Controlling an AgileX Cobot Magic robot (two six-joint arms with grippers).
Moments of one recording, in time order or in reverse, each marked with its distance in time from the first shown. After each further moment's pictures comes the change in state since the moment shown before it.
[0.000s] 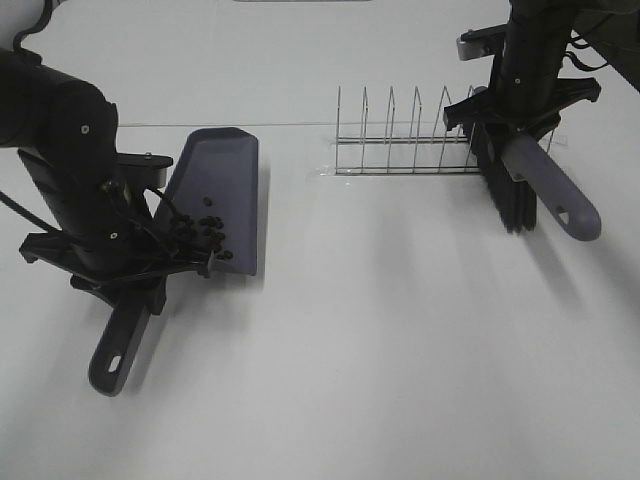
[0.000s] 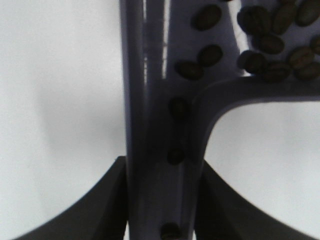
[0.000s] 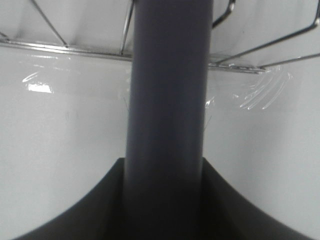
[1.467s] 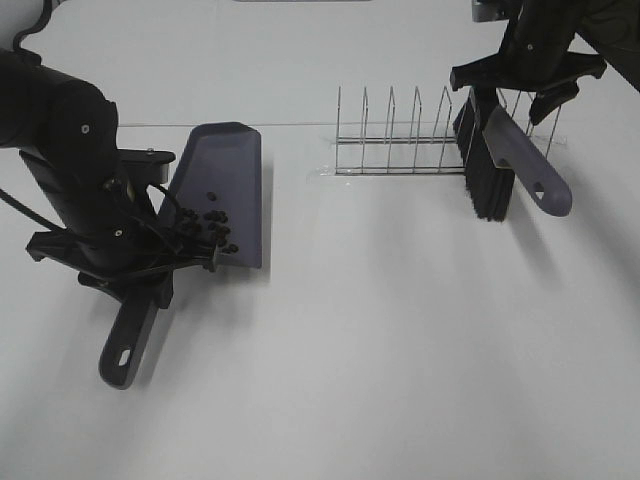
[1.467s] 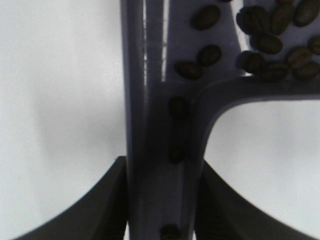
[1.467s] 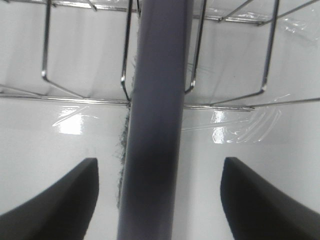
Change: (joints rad) left arm 0.000 0.000 0.000 -0.020 -0.044 0.001; right arm -0.055 0.011 -0.154 0.123 0.034 -0.059
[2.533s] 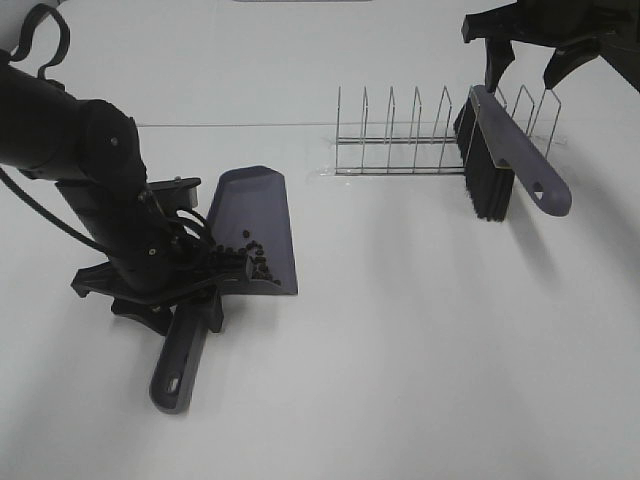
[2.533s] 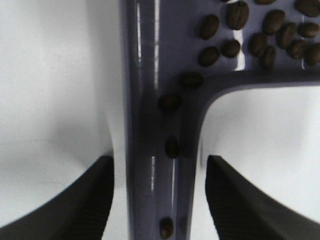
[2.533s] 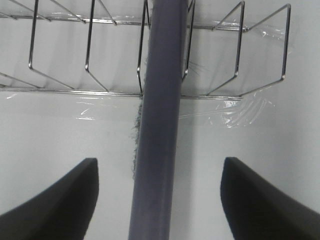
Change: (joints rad) left arm 0.000 0.095 -0.021 -0.305 -0.025 0.194; right arm 0.000 -0.094 -0.008 0.036 0.076 0.008
